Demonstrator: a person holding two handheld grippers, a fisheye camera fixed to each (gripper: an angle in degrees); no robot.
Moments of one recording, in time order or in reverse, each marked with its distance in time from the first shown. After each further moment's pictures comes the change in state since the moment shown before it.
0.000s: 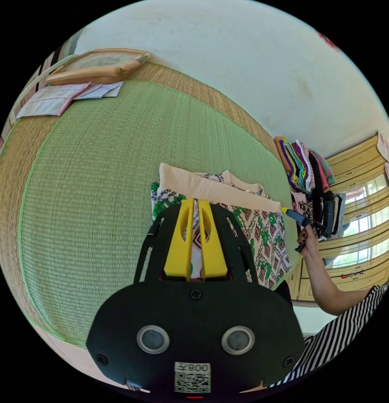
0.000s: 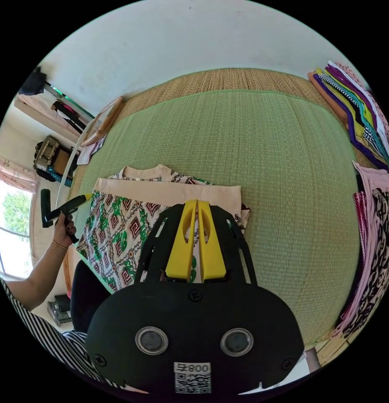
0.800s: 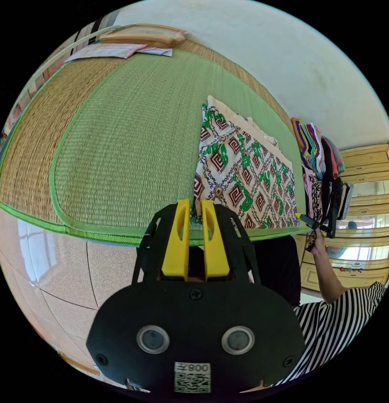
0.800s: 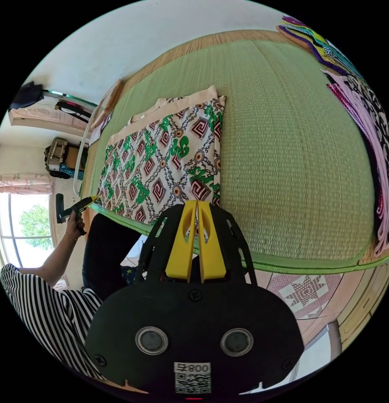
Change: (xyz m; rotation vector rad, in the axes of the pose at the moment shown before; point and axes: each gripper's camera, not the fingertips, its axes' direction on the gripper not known) left arm -0.070 0.161 -0.073 -0.160 -0.078 -0.103; right arm 0.059 0.192 -0.074 -0.168 -0.145 0.116
